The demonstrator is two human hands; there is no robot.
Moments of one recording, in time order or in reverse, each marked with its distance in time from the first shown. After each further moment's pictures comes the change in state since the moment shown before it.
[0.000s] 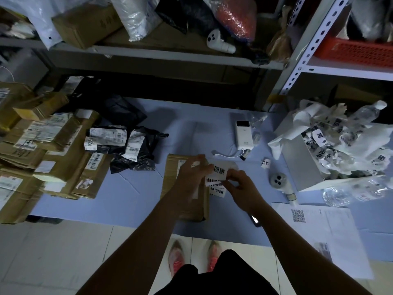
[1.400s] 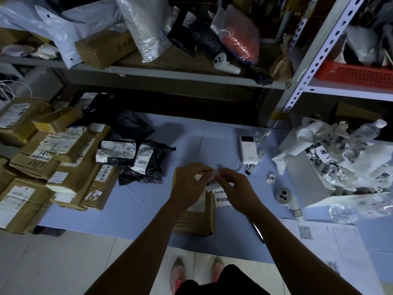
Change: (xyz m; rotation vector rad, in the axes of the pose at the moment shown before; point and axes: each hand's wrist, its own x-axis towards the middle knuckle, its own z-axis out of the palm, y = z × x) left_hand -0.001 0.023 -0.026 0.790 0.095 0.717; right_hand 0.021 -0.085 0.007 0.040 0.012 -0.036
